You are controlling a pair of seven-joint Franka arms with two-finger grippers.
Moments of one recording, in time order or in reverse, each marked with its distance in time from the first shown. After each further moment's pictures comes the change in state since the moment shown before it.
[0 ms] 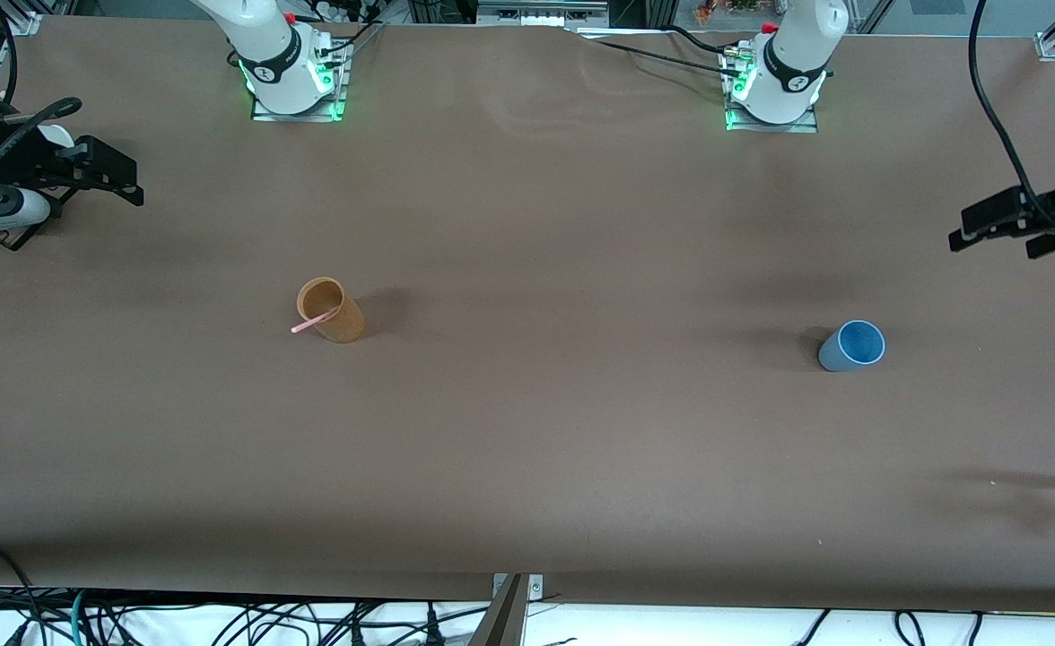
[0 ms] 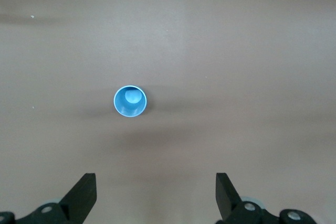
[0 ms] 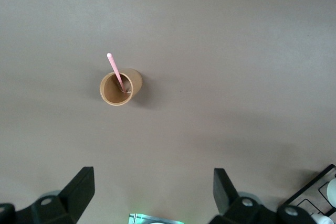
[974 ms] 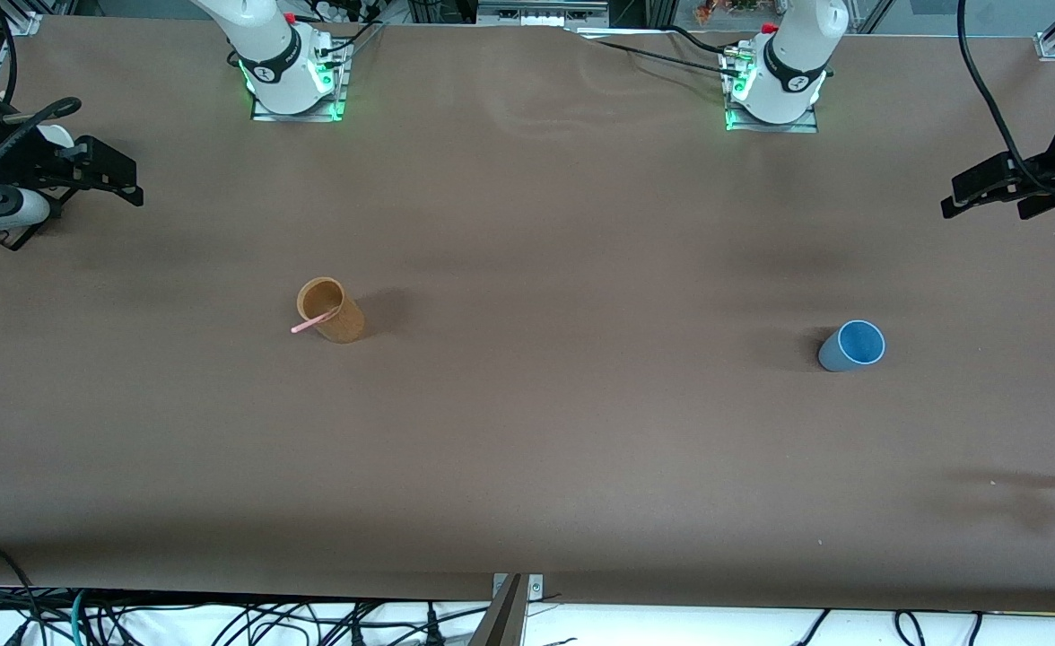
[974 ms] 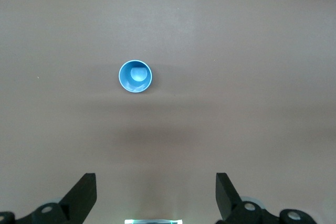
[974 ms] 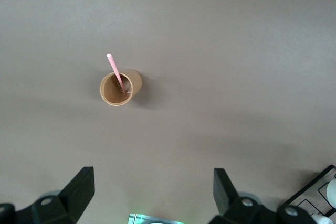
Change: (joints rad) left arm 0.017 -0.097 -0.040 -0.136 0.045 0.000 -0.078; right arm 0.000 0.000 0.000 0.000 0.000 0.001 -0.002
